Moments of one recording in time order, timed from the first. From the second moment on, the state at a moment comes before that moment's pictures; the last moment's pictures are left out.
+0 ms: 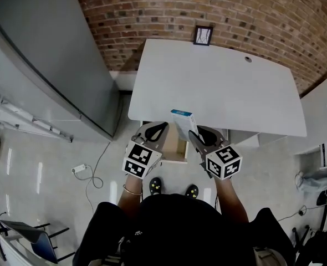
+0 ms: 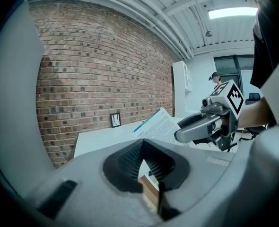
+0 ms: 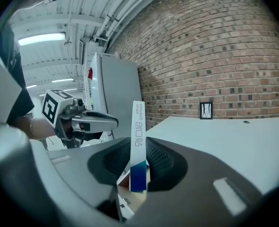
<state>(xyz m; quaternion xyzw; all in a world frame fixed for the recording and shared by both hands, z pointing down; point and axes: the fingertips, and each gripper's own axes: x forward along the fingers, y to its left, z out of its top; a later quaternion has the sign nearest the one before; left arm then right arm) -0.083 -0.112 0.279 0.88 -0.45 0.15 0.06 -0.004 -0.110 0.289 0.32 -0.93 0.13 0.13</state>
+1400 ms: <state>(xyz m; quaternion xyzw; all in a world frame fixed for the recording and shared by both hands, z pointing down) -0.079 -0.100 0.245 0.87 -0.47 0.12 0.03 0.011 -0.101 0.233 0.31 -0.94 0.12 0.05</state>
